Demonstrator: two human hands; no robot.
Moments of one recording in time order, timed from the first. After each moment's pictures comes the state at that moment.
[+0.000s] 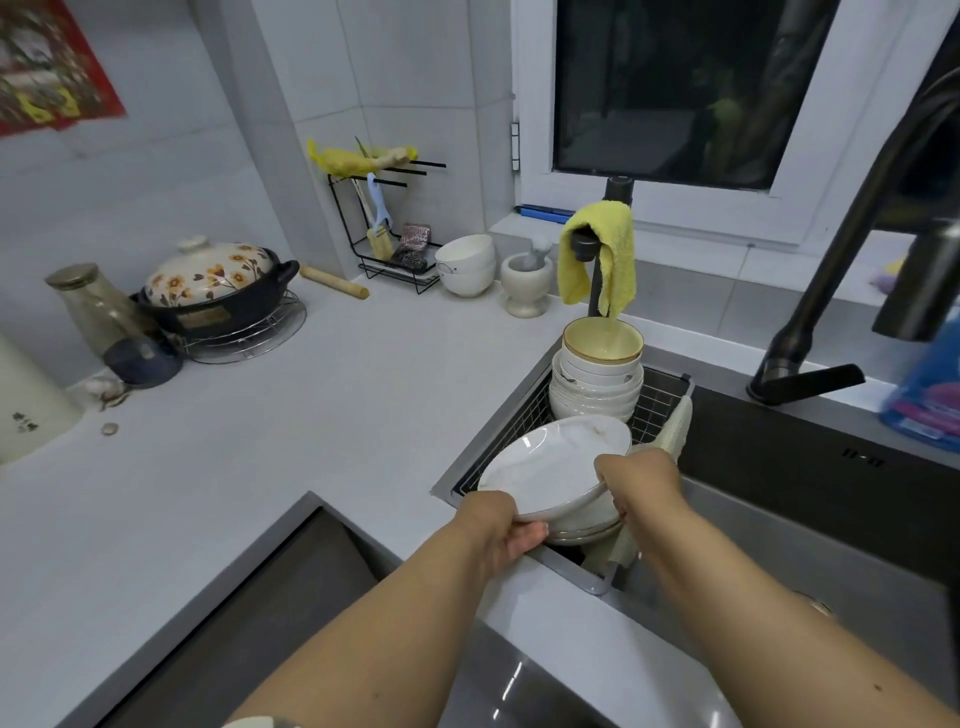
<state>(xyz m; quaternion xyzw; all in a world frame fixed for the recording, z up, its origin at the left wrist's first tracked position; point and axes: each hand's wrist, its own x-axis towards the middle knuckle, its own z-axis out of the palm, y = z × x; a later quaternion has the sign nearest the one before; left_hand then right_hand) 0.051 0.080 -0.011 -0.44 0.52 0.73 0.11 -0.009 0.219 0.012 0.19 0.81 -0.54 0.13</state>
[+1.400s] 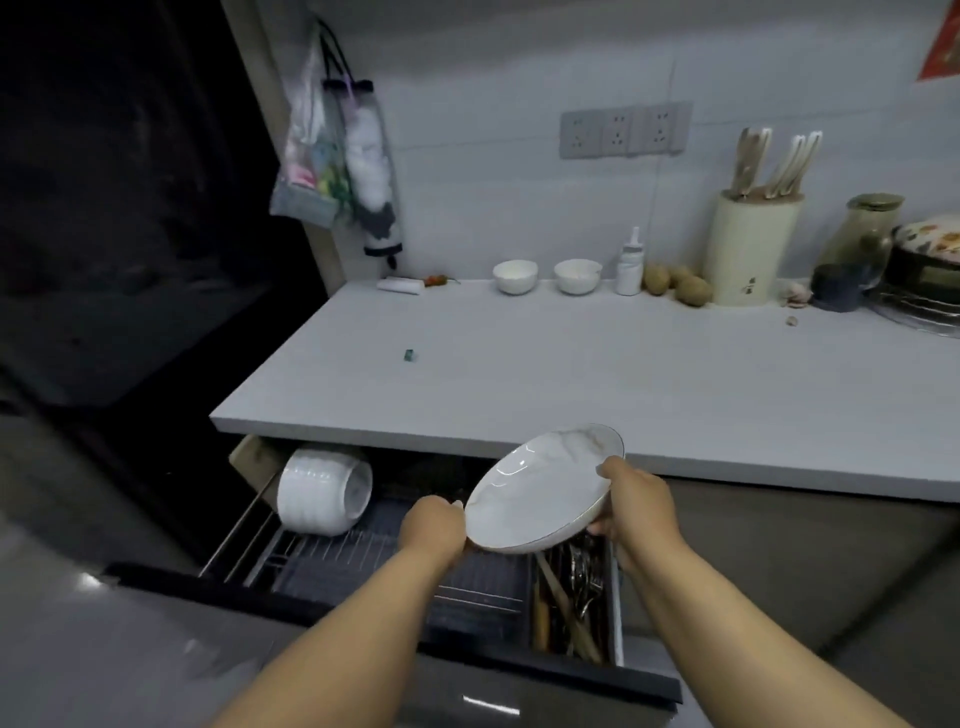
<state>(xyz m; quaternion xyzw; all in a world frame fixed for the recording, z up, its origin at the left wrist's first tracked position) 0.745 -0.129 -0.026 -0.76 0.50 0.38 -0.20 0.541 -0.087 0.031 -0.24 0.63 -0.54 0.51</state>
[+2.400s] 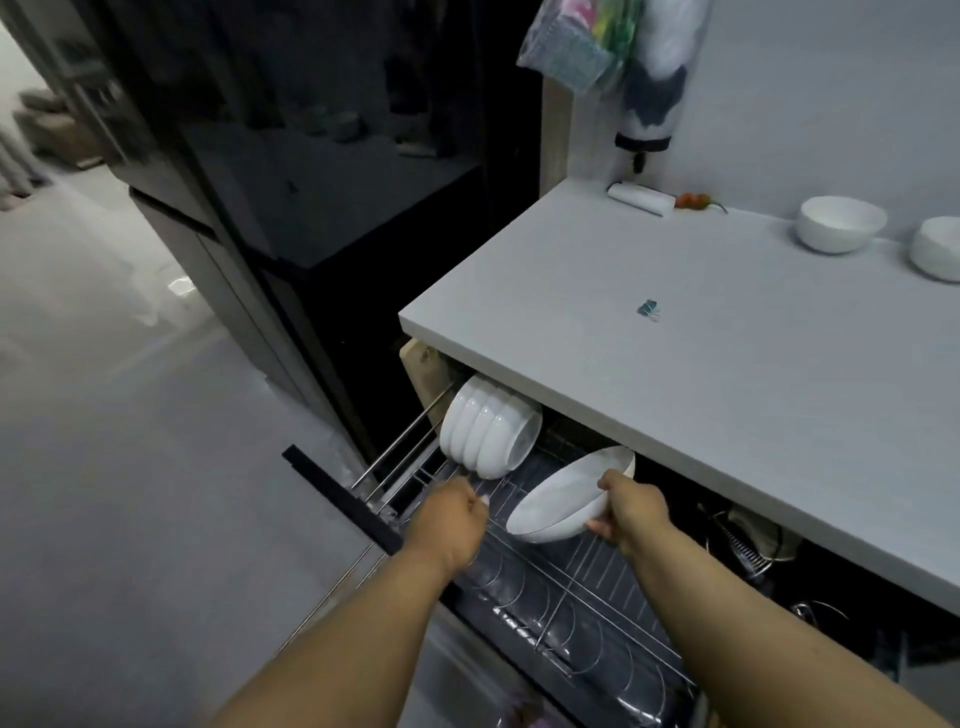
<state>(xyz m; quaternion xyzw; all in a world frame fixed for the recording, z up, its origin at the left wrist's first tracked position) 0.968 -0.173 -0.089 -0.82 0.48 0.27 -0.16 0.784 -0.273 -0.114 -0.26 0.69 -0.28 0.62</state>
